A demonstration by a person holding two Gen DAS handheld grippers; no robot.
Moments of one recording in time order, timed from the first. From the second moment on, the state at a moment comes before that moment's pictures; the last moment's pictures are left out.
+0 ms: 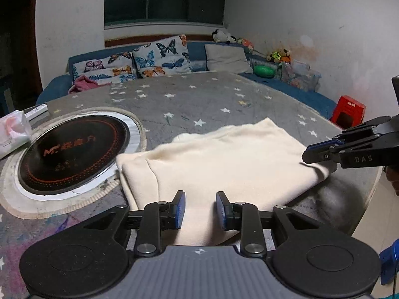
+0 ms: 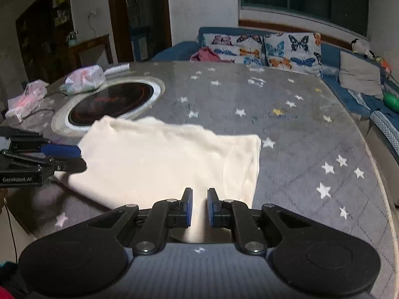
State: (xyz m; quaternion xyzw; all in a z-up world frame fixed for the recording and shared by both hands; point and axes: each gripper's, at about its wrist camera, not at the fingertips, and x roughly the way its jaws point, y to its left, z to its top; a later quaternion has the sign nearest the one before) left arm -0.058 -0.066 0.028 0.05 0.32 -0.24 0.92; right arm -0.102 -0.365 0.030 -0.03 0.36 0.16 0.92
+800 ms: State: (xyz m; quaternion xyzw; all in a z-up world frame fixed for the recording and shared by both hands) left arm -0.069 -0.054 0.024 0.04 0.32 -0.22 0.92; right arm -0.114 -0.289 0.027 -0.13 0.34 0.26 0.89
